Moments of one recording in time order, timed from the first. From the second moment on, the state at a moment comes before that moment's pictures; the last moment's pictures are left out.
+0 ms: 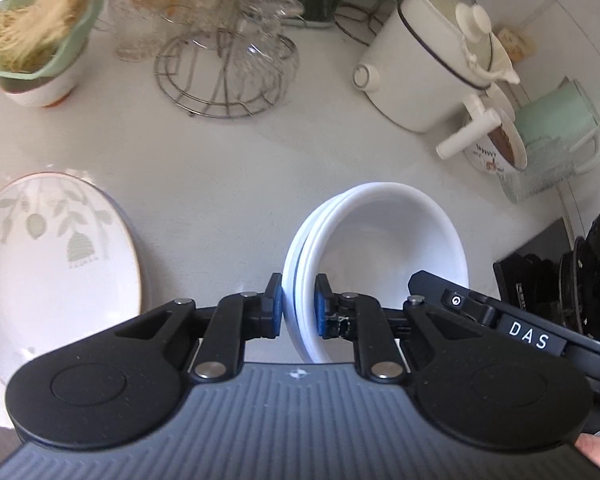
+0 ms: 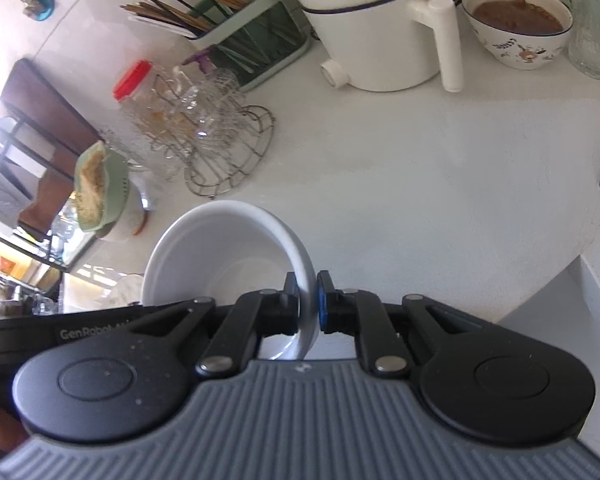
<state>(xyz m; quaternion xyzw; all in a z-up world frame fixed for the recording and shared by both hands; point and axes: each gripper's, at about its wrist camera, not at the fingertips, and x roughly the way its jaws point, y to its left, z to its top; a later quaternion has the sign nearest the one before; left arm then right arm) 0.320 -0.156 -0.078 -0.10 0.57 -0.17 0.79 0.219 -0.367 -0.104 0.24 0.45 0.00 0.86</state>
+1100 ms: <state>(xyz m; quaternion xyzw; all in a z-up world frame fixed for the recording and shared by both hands) 0.288 -0.011 -0.049 -0.15 0.54 -0.09 0.82 0.233 -0.236 -0.066 0.19 0.46 0.08 0.87</state>
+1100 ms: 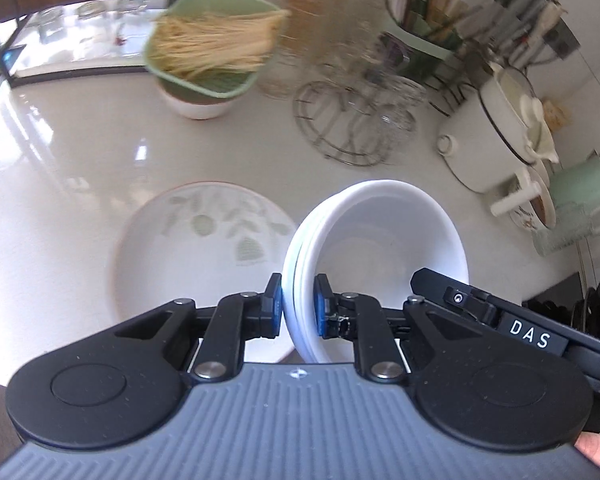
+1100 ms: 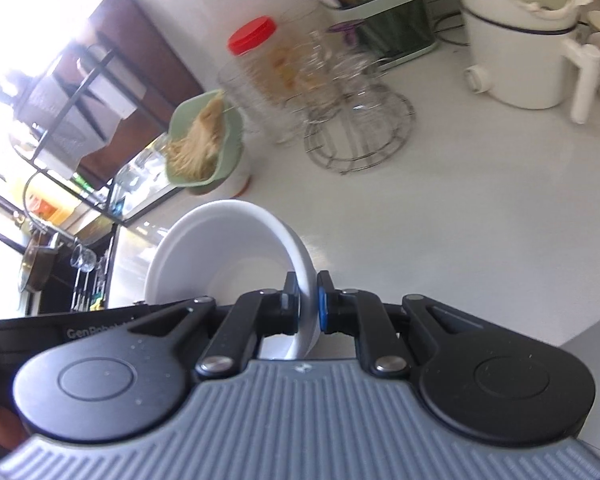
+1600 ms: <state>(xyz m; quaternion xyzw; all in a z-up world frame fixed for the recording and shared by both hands) 0.284 0.057 -0.116 -0.20 0.55 -0.05 0.81 0.258 -0.159 -0.108 0.13 0.50 0.12 0.85</state>
